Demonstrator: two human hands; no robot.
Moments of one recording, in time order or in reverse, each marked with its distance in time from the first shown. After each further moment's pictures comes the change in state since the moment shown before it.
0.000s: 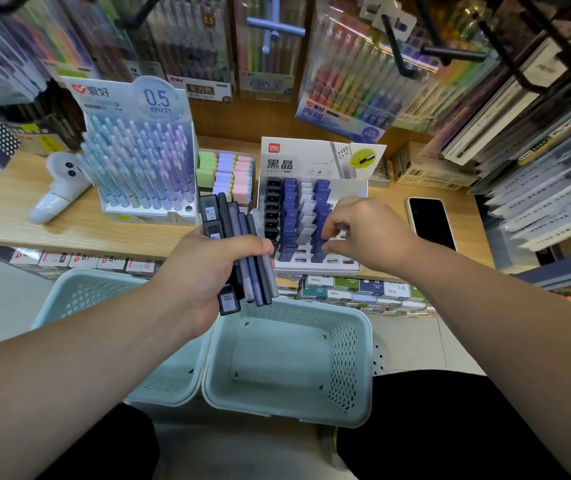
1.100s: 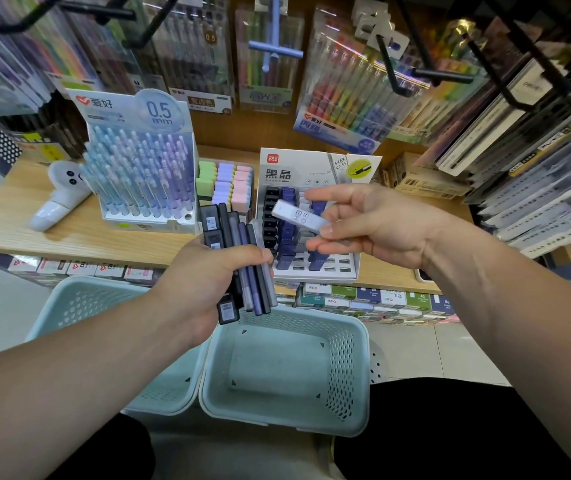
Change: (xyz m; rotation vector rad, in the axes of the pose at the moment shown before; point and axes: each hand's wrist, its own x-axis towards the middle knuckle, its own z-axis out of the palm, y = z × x) left_hand 0.000 -0.001 0.001 -0.022 -0.021 0.011; right_hand -0.004 -0.035 -0.051 1.380 -0.338 0.418
